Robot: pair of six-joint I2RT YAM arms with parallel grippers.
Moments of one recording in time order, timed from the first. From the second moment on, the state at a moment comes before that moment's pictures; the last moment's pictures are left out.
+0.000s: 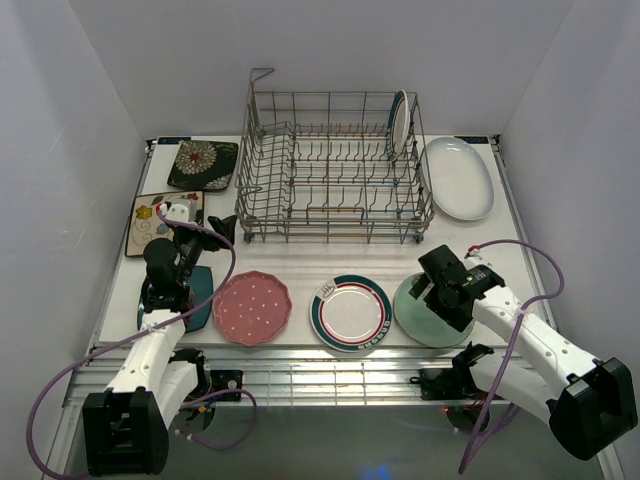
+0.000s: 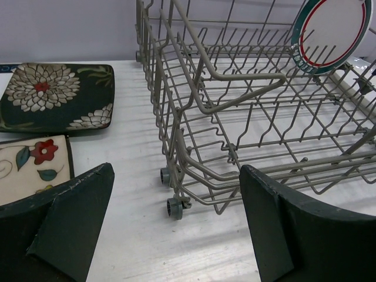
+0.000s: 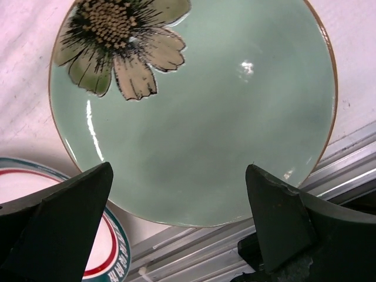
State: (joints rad) left arm 0.02 0.87 0.37 0.54 0.30 -0.12; right arm 0.52 0.96 0.64 -0.97 0.33 1.16
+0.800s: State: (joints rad) left arm 0.02 0.86 0.39 0.44 0.29 -0.17; right arm 1.16 1.35 0.82 -1.08 0.69 1.17
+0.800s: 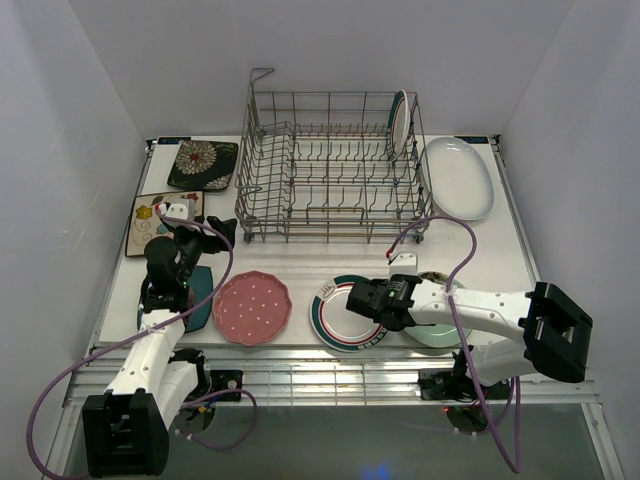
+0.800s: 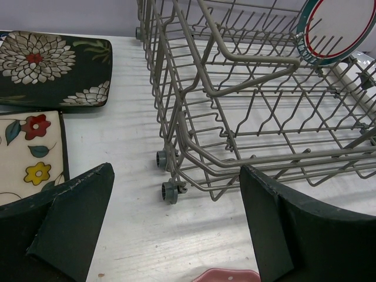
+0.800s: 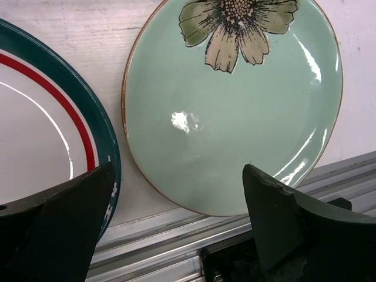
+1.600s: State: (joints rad) left arm 0.02 0.87 0.39 0.41 0.27 -0.17; right arm 1.26 1.45 0.78 -1.13 0.68 1.22
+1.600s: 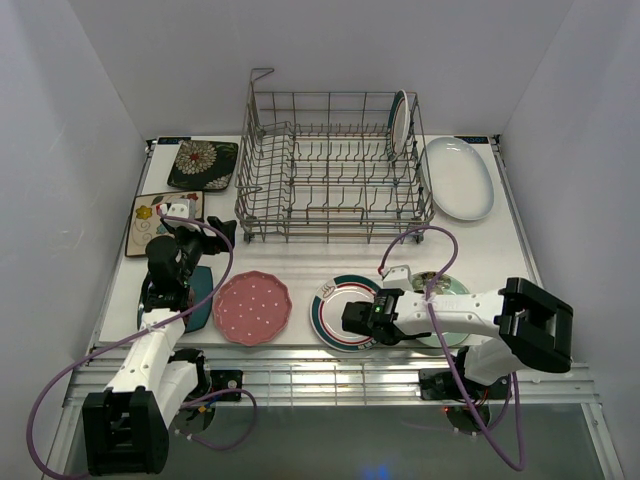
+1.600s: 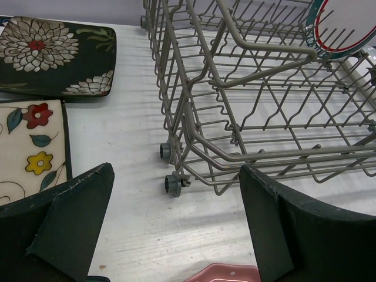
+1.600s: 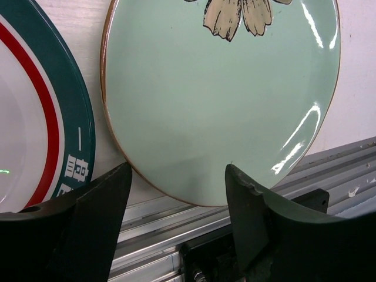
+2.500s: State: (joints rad) left arm 0.02 0.88 0.39 0.41 0.27 -0.17; right arm 1.23 1.66 0.85 -1.19 0.72 1.30
